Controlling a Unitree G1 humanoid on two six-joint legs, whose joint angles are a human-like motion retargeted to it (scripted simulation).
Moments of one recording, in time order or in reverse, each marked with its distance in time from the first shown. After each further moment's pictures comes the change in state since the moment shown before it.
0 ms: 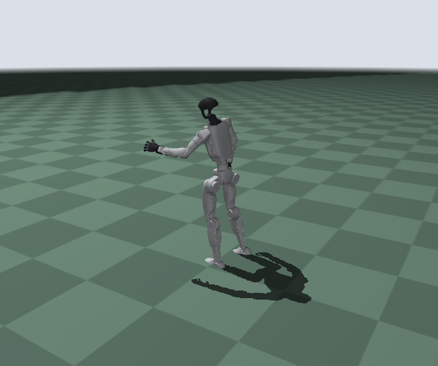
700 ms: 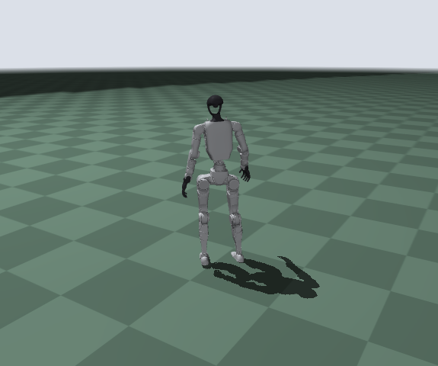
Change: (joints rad) left arm 0.683 -0.602 0.173 0.768 0.138 0.019 0.050; right arm -0.077 0.009 -0.256 0.052 -0.059 -0.064 -0.216; waist -0.039 0.081 0.074; left_leg -0.123 -0.140 0.001 0.310 -0.123 0.067; right_leg 0.011 -0.052 0.300 -0.256 0.098 0.041
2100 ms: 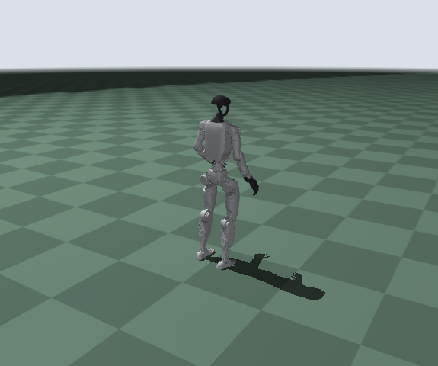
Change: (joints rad) left arm 0.147 0.025 -0.159 -0.809 0.059 -0.060 0.021; right arm 0.121 0.062 -0.050 -0.027 0.101 -0.003 0.027; waist -0.068 0.095 -0.135; left_leg 0.139 0.081 0.180 -0.304 0.088 -0.065; right_leg 0.037 0.060 -0.163 -0.001 -0.068 0.004
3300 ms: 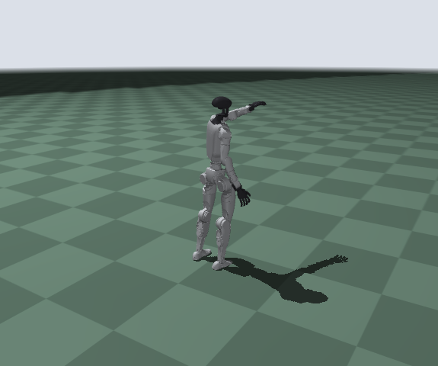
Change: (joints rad) left arm -1.678 0.432 -0.634 0.968 0.078 0.183 0.058; right arm 0.067 -0.169 -0.095 0.013 0.043 0.049 0.068; waist -0.318 0.186 -0.053; left_leg 0.022 0.022 0.169 0.013 -0.036 0.003; right_leg -0.019 0.022 0.127 -0.039 0.027 0.006
